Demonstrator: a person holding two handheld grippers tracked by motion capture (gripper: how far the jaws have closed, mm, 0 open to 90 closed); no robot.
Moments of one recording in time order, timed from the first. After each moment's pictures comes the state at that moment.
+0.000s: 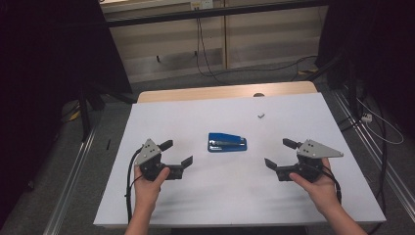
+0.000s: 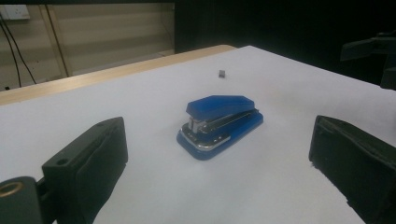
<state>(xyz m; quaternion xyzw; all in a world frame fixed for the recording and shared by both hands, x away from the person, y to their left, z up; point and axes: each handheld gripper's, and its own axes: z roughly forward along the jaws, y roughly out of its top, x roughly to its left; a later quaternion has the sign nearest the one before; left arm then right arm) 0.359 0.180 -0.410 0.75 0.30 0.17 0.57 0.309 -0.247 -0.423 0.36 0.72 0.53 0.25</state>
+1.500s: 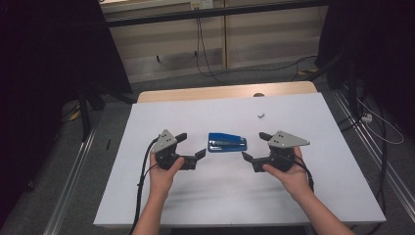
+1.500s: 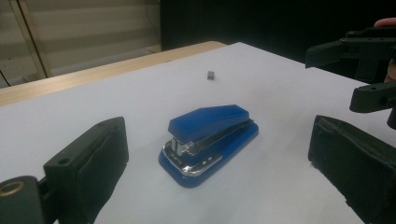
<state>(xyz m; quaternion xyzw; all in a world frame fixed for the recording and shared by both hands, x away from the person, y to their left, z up) 0.388 0.147 -0.416 0.76 0.29 0.15 0.57 0.345 -0.191 -0.423 0.34 0.74 0.52 0.24</state>
